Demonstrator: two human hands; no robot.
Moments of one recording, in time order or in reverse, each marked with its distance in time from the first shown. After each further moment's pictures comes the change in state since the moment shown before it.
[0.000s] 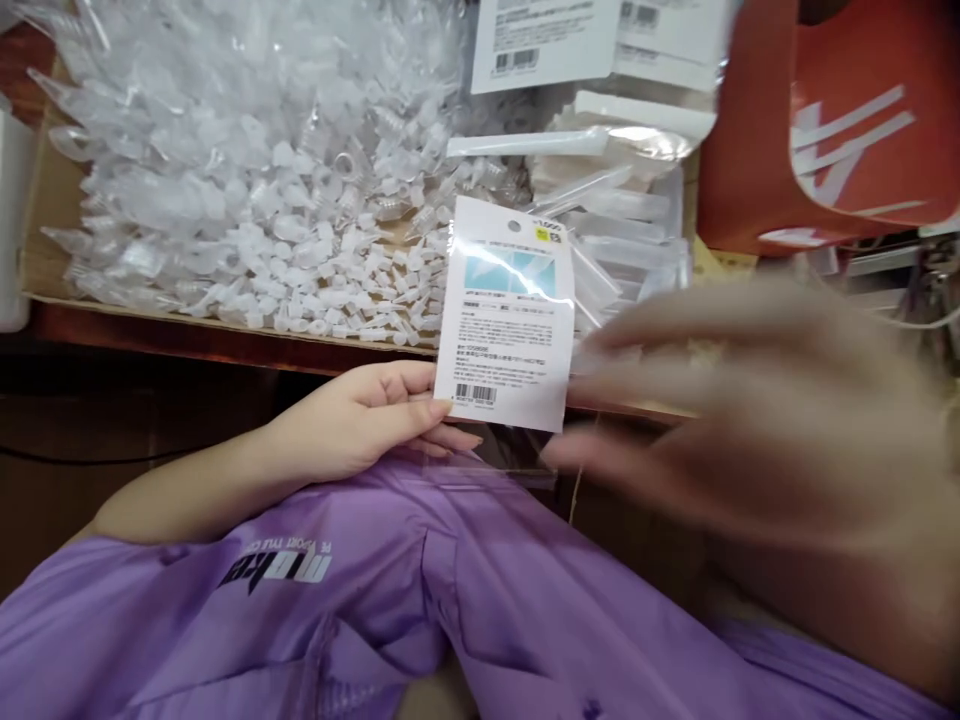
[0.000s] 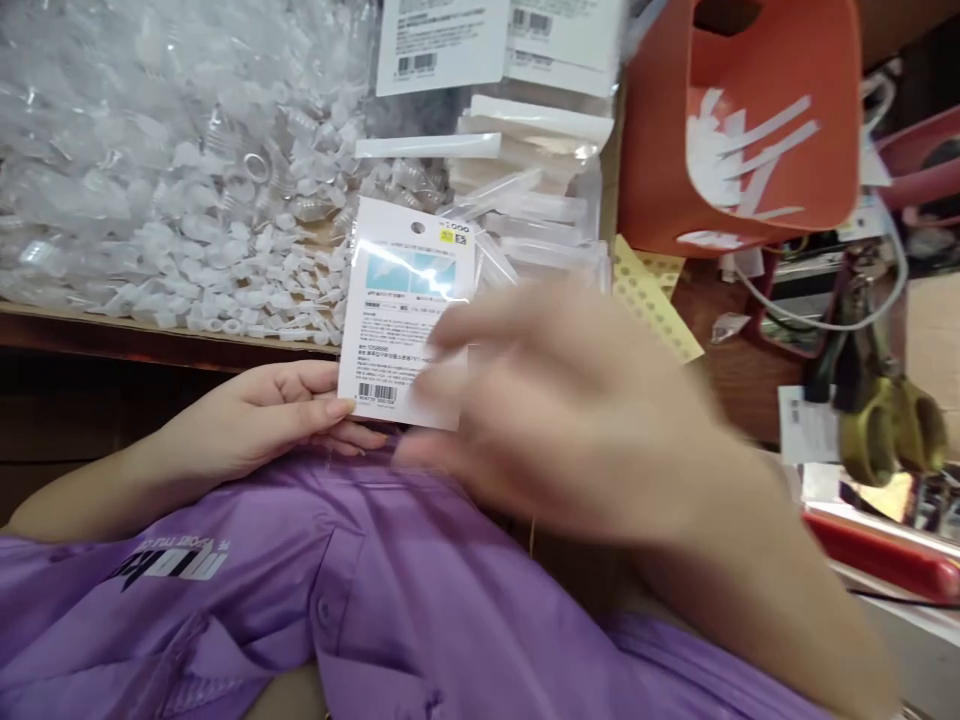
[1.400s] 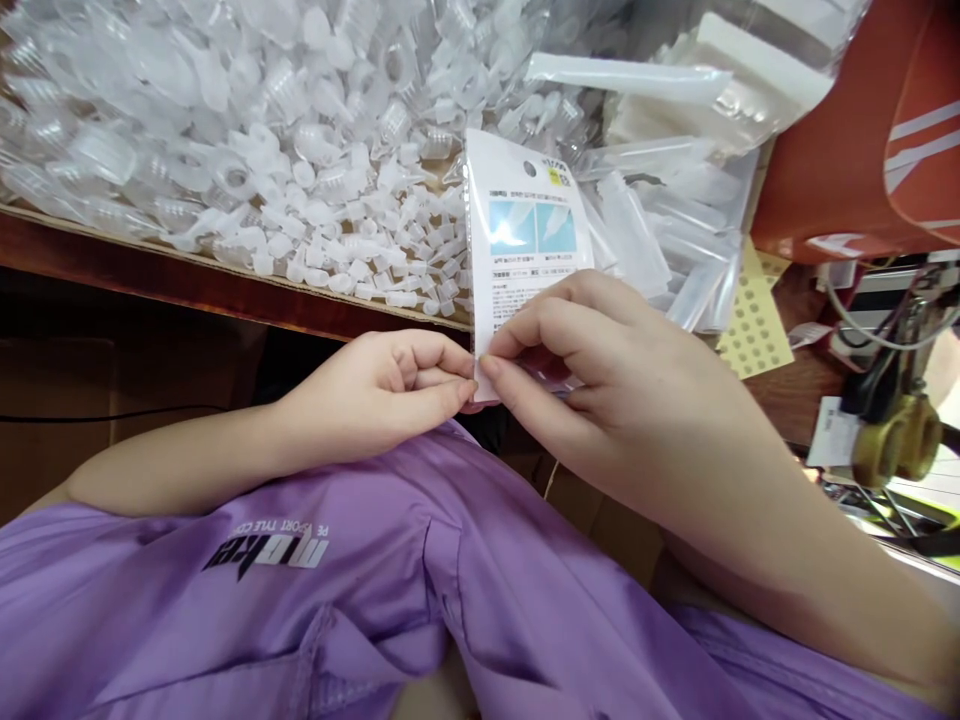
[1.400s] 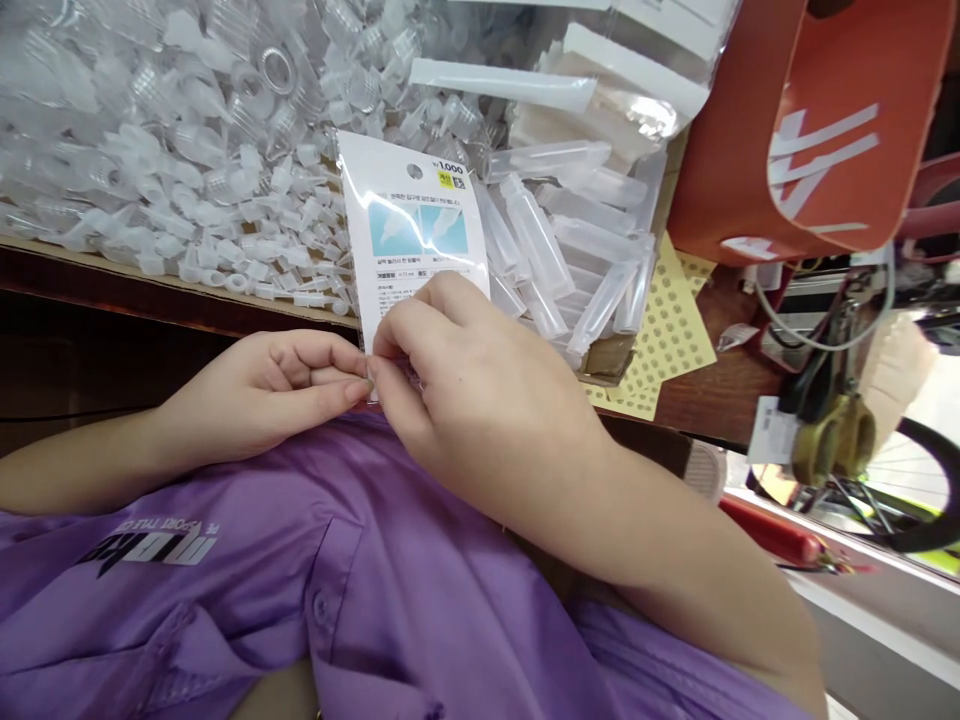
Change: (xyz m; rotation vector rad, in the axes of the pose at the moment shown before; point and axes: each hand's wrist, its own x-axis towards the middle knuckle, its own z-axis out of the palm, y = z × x) left_hand 0.001 -0.013 -0.013 0.069 0.039 0.186; right_hand 0.028 -0.038 0.046 -0.100 -0.216 0.219
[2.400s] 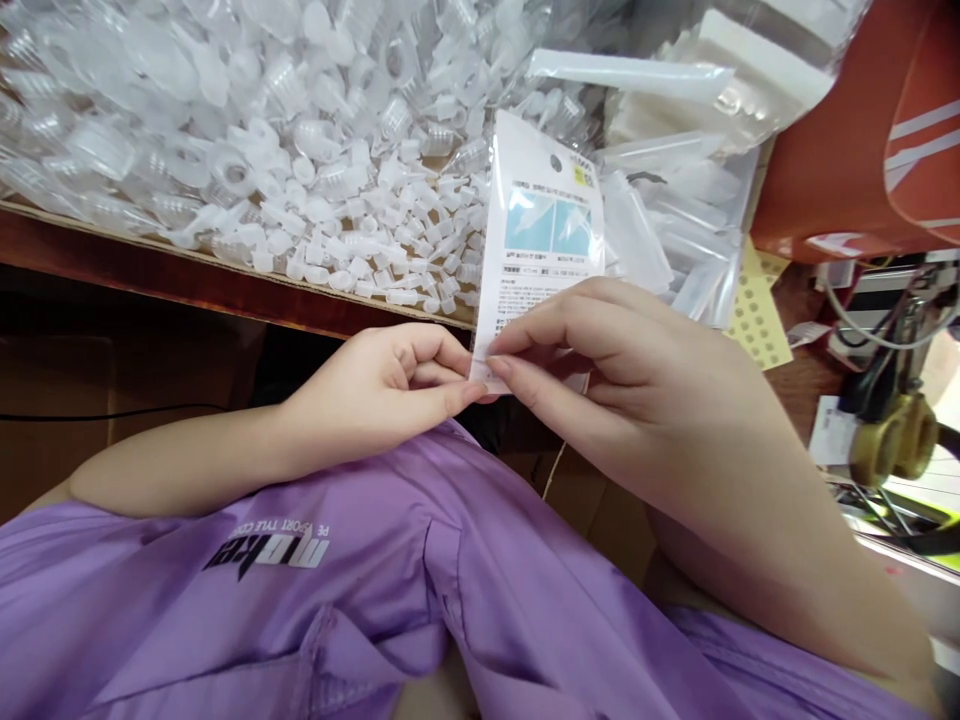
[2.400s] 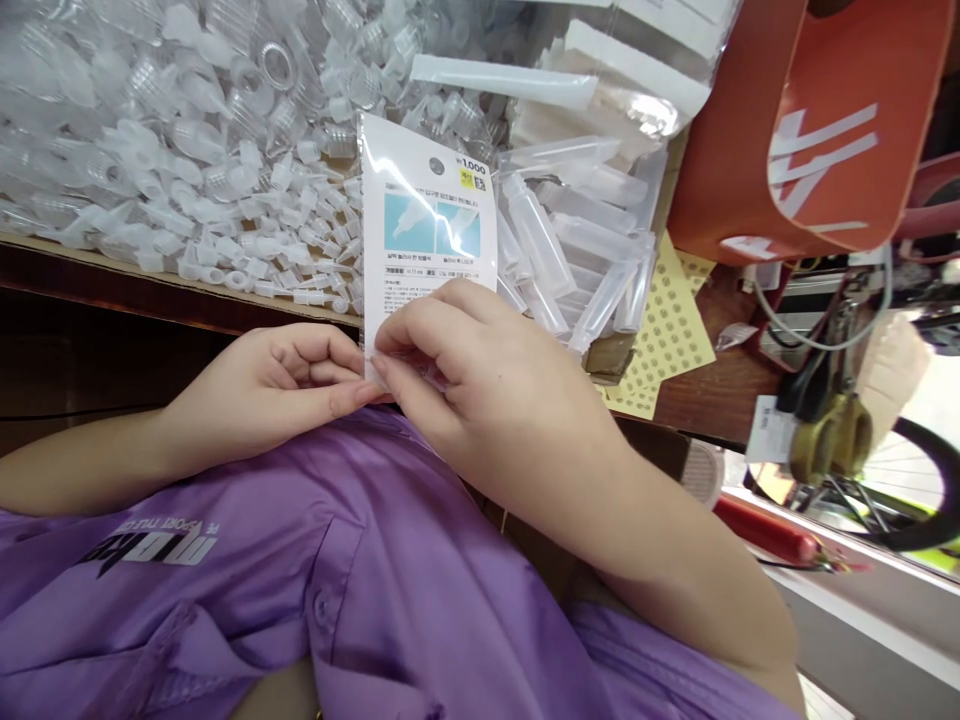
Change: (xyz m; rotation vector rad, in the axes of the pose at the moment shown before) left_hand 0.002 -0.004 0.002 0.131 0.098 0.027; right_hand -0.005 0.005 0.000 0.134 0.053 0.004
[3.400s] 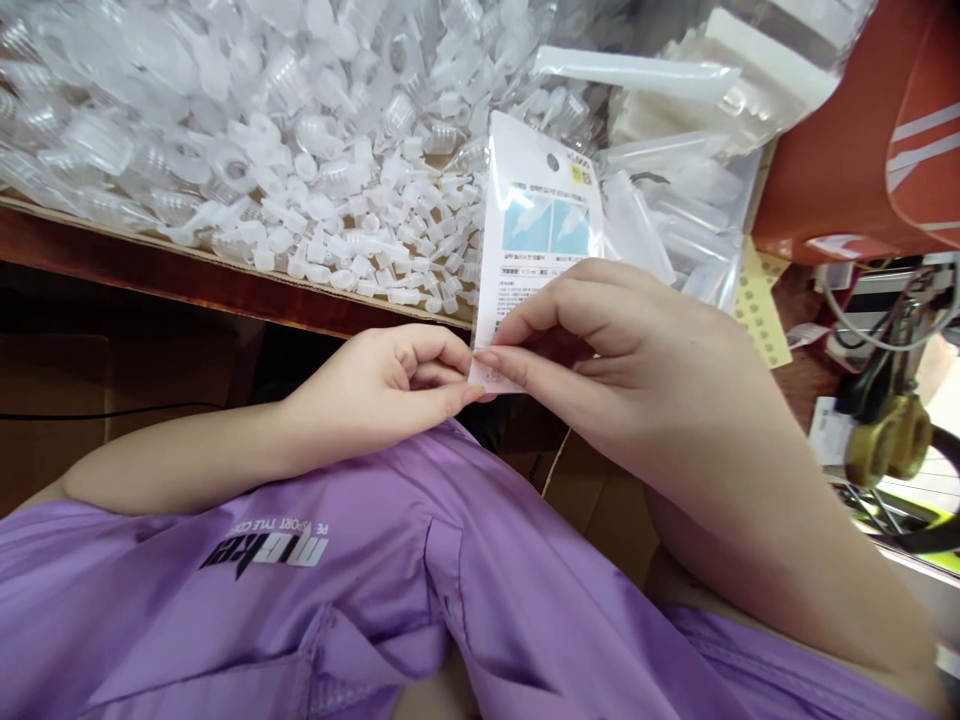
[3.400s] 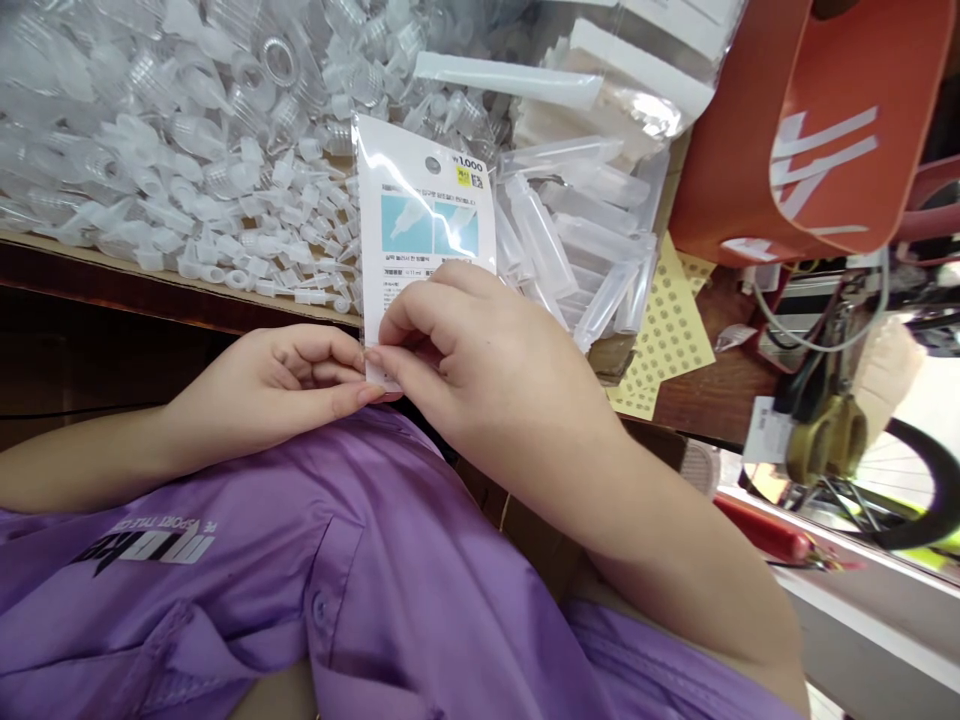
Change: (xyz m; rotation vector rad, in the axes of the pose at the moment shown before) left_hand 0.001 -0.002 0.000 0.070 0.021 0.048; right_hand 0.010 0.000 0.001 -0.008 0.004 0.052
